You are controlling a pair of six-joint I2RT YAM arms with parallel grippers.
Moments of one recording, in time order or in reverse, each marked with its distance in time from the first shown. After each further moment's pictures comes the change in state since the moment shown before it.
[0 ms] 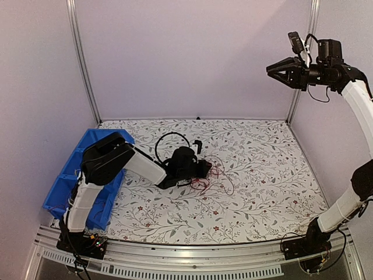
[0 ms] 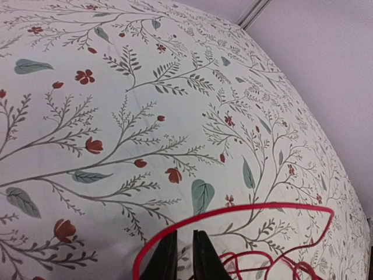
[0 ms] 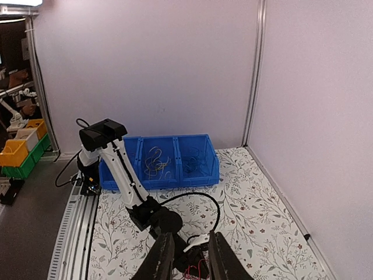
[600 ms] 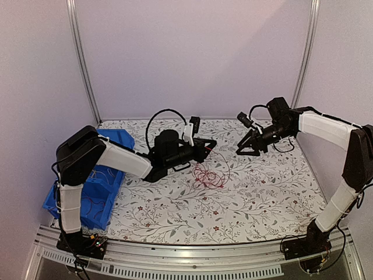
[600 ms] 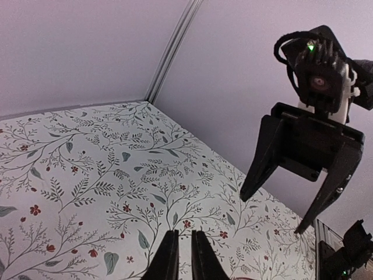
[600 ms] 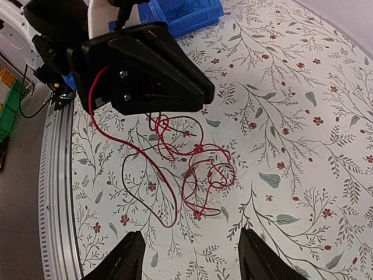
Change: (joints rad) left arm 0.002 -0.285 -0.157 0.247 0.154 0.162; right arm 0.197 0.115 -0.636 0.066 0.448 -0.158
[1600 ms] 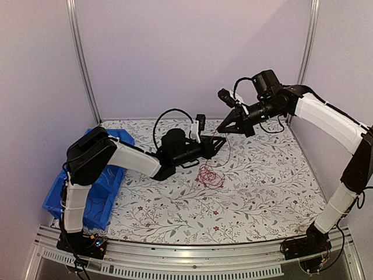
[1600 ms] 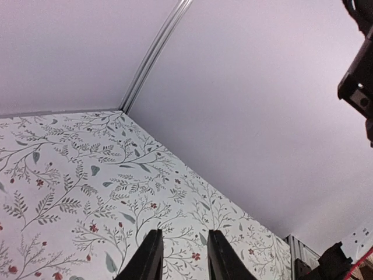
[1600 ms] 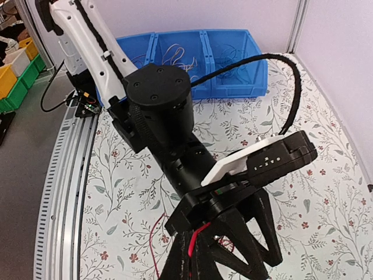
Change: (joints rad) left arm -0.004 0.105 0.112 0.019 0.044 -0.101; right arm 0.245 0.018 0.328 -0.066 0.039 -0.040
